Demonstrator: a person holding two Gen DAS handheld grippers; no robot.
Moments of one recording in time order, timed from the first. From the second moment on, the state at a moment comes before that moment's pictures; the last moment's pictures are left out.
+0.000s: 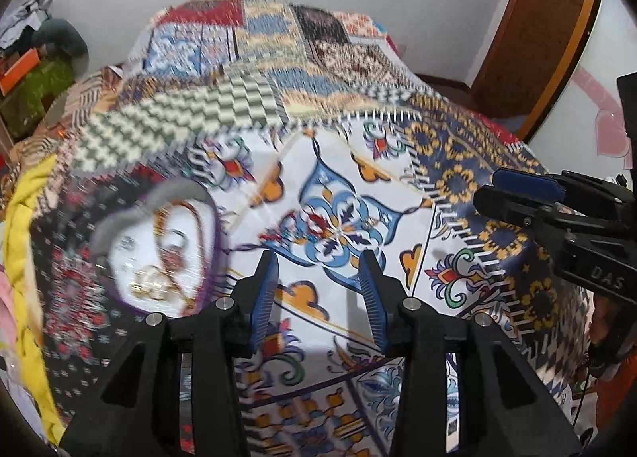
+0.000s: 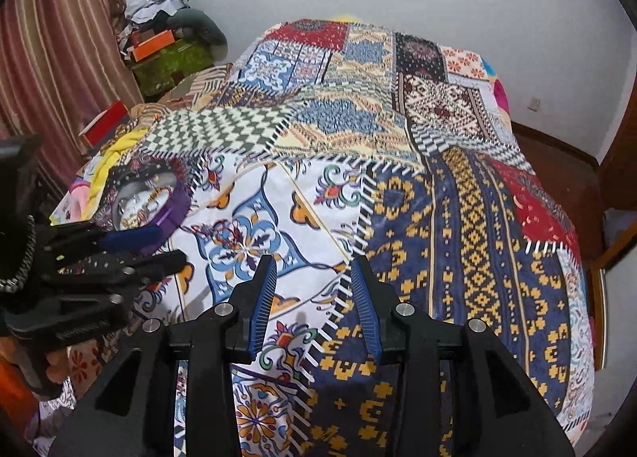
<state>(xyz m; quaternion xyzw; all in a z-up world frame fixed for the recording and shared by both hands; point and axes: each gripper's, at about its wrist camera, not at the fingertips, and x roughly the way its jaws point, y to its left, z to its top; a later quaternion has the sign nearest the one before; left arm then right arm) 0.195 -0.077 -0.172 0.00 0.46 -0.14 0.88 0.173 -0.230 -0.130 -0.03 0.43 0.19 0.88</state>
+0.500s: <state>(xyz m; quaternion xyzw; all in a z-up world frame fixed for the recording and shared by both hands) 0.212 -0.074 -0.199 -0.01 0.47 -0.13 0.87 0.210 -0.194 -0.169 -0.06 0.50 0.27 0.82</state>
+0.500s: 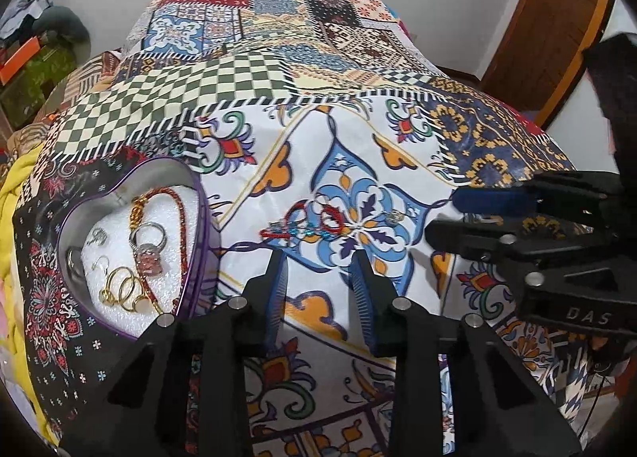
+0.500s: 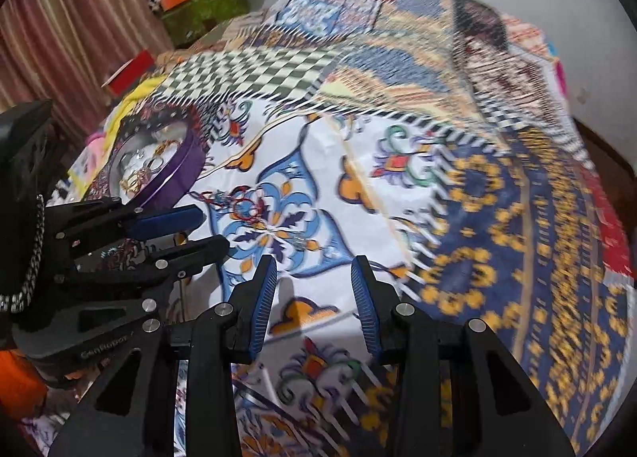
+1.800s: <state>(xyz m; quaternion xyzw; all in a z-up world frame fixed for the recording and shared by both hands) 0.235 -0.086 -0.205 -0.01 0.49 -0.11 0.86 0.211 -0.206 -0.147 -0.06 0.45 0.27 0.85</state>
